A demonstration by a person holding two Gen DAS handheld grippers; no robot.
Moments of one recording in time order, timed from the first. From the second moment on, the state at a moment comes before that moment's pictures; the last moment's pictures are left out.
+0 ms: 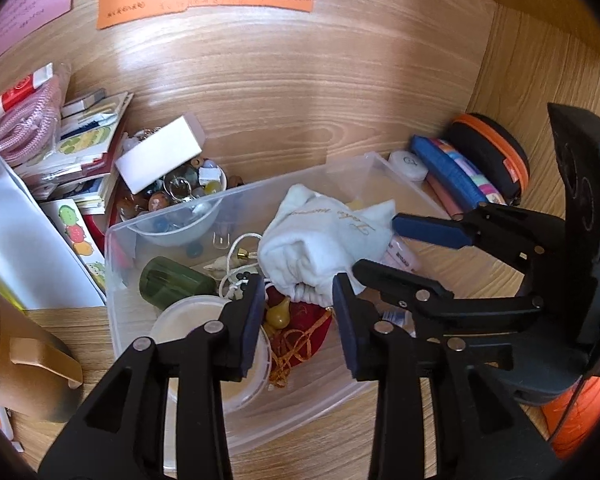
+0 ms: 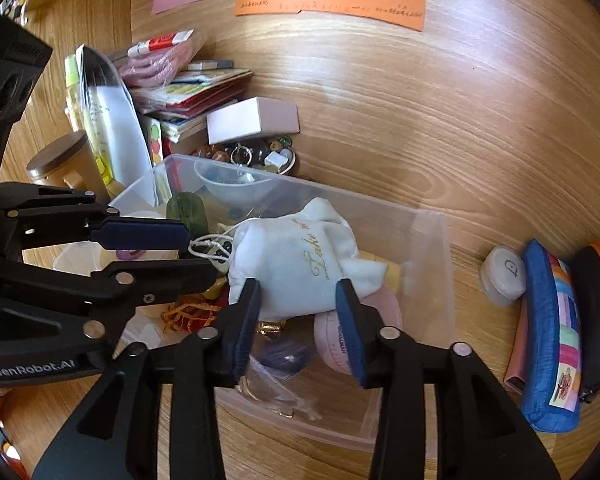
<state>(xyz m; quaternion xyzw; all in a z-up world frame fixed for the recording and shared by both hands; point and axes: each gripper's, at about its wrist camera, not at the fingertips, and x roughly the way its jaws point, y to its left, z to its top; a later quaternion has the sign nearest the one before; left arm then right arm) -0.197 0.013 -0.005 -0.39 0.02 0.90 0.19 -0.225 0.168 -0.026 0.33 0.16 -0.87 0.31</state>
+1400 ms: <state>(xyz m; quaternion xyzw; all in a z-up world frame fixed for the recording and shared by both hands) -0.067 -0.007 0.049 -0.29 0.00 0.96 0.08 -0.119 0.224 0.033 0.27 0.12 -0.93 0.21</state>
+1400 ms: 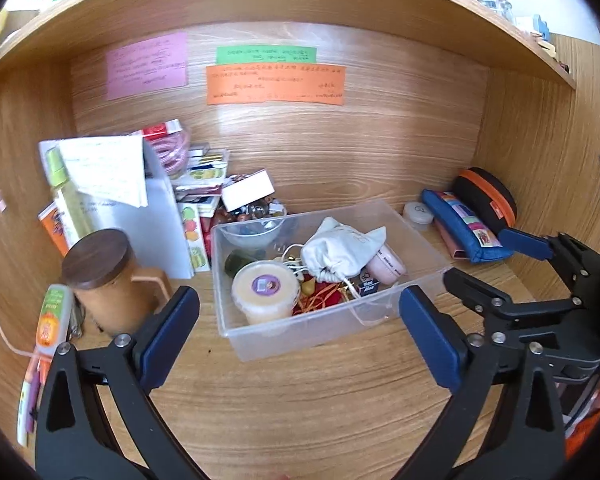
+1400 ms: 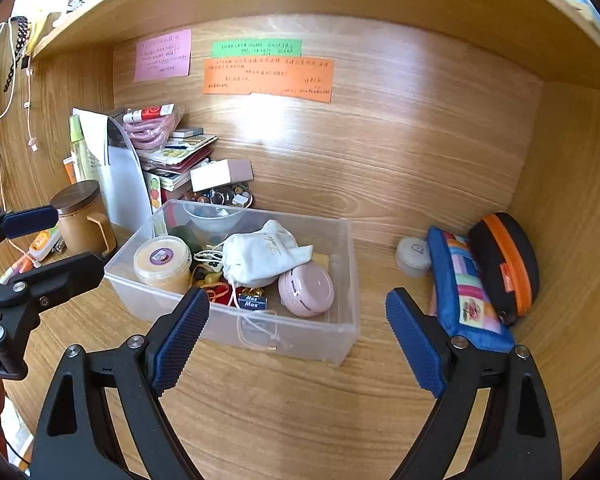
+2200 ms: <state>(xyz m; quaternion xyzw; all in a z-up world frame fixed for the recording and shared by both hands) -0.023 -0.012 0.034 -0.27 -0.02 0.96 0.06 -0.062 0.236 0.024 0.24 0.09 -0.95 0.18</state>
